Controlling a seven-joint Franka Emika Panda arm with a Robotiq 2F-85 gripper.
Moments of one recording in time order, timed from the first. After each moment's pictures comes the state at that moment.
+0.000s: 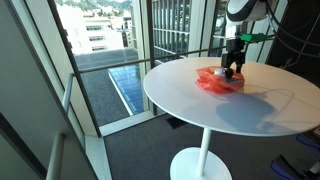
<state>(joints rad) -0.08 0.56 -0.03 -1.72 0.06 2.03 -0.08</state>
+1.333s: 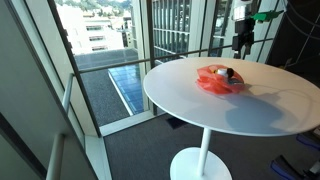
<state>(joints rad) -0.08 0.45 -0.07 -1.70 -0.08 1.93 -0.15</state>
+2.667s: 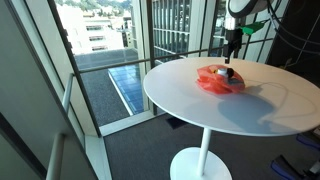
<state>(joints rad) -0.08 0.59 -0.07 -1.61 -0.15 2.13 -0.18</state>
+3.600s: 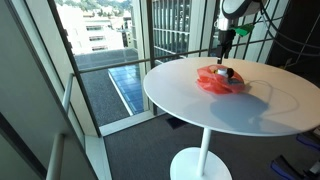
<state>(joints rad) -0.09 0.63 -0.02 -1.55 -0.14 2.16 -0.28</state>
